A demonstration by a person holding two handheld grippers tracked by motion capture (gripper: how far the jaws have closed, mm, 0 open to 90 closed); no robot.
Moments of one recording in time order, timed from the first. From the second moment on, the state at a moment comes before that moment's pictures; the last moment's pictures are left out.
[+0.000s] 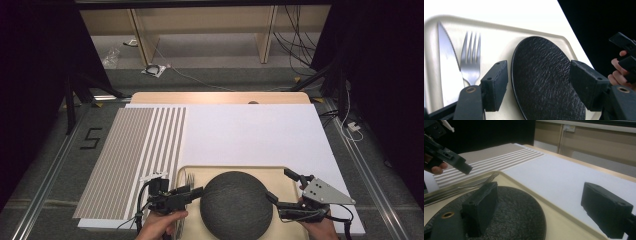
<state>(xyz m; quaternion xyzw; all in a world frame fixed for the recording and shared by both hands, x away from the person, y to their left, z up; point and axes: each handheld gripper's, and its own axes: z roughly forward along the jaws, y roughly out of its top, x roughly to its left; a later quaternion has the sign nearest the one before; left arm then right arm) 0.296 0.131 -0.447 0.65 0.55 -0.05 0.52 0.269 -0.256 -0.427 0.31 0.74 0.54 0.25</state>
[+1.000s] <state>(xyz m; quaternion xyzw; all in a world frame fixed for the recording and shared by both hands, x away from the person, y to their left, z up) 0.293 0.143 -0.423 0.72 0.42 0.08 0.54 0.270 -0.256 -0.427 0.31 0.74 0.55 0.25</state>
